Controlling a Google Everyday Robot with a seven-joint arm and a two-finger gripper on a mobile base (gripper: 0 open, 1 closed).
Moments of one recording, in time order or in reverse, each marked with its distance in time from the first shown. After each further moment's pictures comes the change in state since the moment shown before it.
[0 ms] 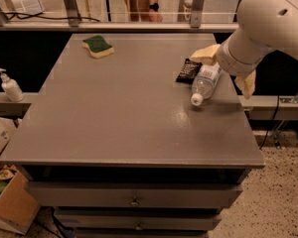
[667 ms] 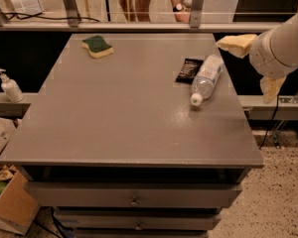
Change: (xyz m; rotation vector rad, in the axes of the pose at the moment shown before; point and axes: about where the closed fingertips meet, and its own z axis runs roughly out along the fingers) arm 0.006 0.033 -0.062 0.143 0.037 0.208
